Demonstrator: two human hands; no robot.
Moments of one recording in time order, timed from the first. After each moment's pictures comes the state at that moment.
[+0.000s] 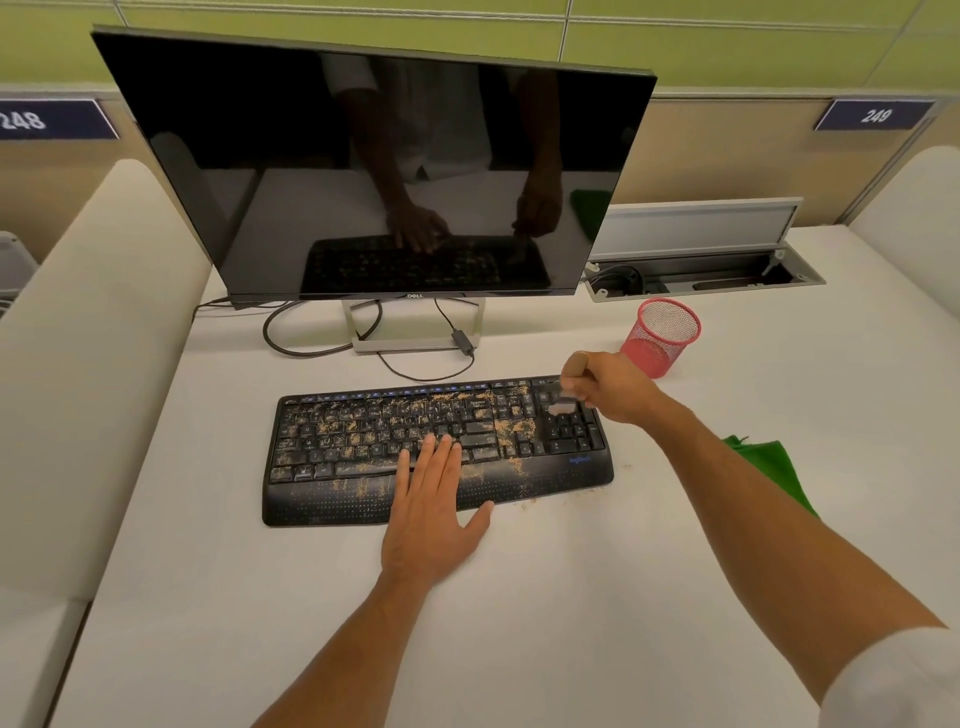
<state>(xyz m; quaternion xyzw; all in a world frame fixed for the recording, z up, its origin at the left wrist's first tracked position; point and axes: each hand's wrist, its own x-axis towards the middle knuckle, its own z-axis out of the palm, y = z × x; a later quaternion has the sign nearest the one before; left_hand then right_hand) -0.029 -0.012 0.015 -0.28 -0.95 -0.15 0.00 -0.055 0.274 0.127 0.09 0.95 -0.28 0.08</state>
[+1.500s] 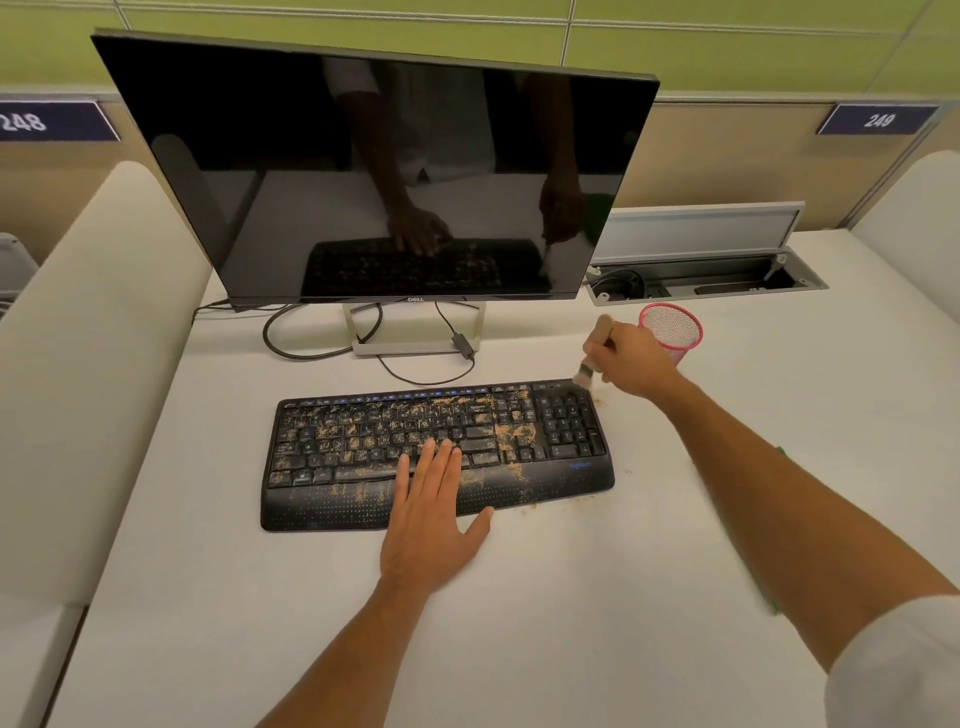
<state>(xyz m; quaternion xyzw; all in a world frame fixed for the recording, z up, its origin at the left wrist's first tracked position) -0.030 -0.012 0.012 -0.28 -0.95 -0.15 0.01 -0.079 0.299 0.135 0.19 0.95 -0.23 0.01</state>
